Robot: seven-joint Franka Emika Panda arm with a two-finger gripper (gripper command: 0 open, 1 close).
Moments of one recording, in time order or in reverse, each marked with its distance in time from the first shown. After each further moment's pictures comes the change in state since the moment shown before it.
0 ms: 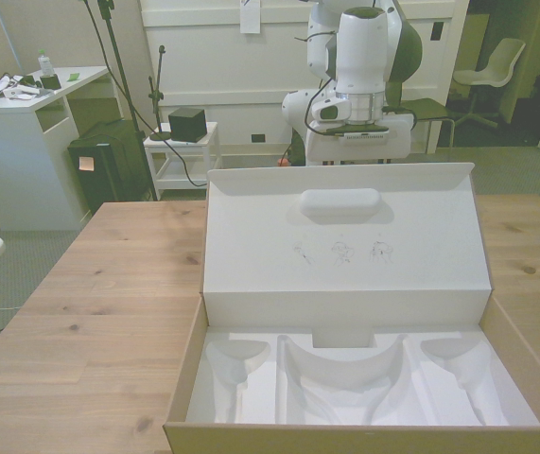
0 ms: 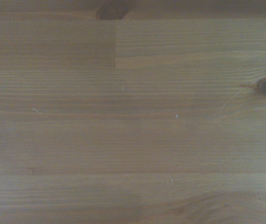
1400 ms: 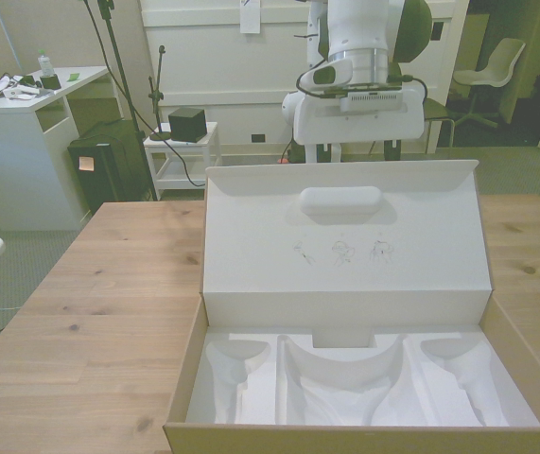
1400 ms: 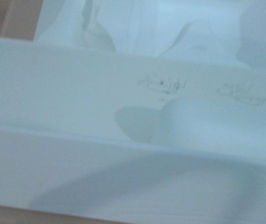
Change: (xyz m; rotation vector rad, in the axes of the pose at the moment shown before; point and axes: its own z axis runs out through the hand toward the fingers) arm 0.111 -0.070 -0.084 0.187 0.212 -0.125
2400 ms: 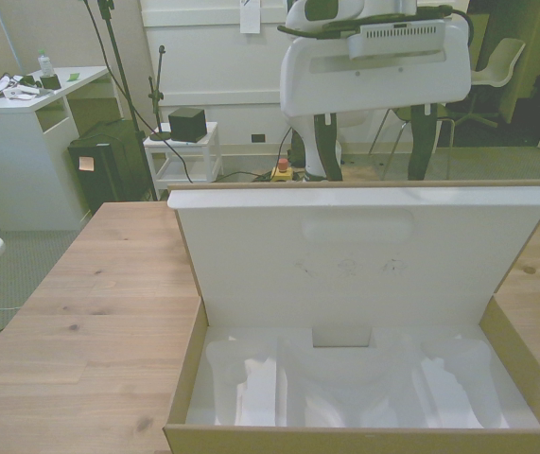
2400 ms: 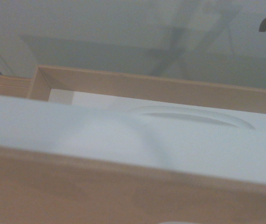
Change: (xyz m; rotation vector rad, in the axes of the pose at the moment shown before) arm 0.137 -0.093 -0.018 0.021 -0.068 -0.003
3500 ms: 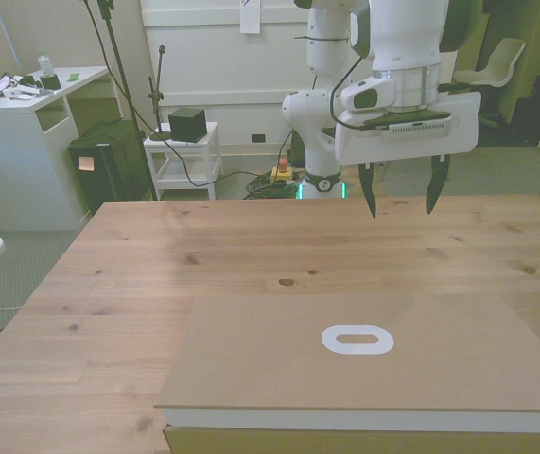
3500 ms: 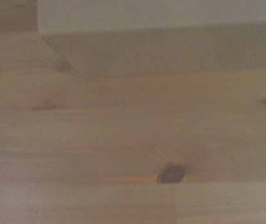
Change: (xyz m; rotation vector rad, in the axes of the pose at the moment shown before) arm -0.178 0.044 0.073 -0.158 -0.199 0.204
